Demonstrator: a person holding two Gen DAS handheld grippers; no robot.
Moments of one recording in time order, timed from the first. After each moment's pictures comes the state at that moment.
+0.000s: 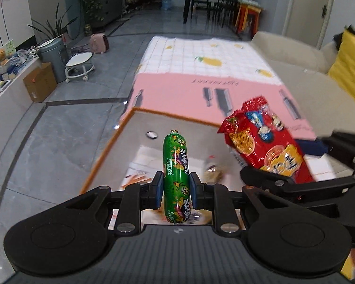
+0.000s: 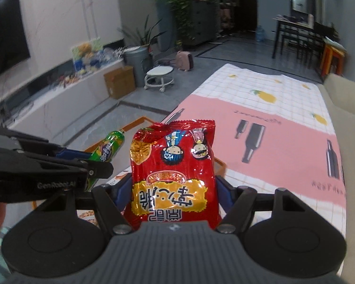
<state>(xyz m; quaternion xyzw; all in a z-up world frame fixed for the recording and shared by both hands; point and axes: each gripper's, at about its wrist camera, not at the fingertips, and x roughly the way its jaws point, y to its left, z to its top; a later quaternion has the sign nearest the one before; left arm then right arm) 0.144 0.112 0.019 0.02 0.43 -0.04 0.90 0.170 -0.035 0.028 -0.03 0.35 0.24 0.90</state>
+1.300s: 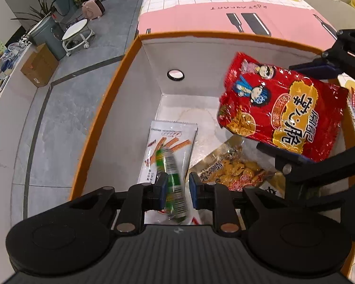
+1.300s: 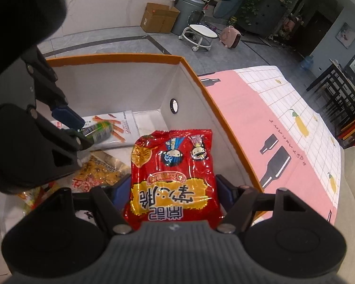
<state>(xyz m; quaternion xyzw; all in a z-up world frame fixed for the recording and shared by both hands) 0.195 0.128 -0.065 0.13 0.54 -0.01 0.83 0.230 0.055 -0.061 -0.29 0.37 0.30 0.83</state>
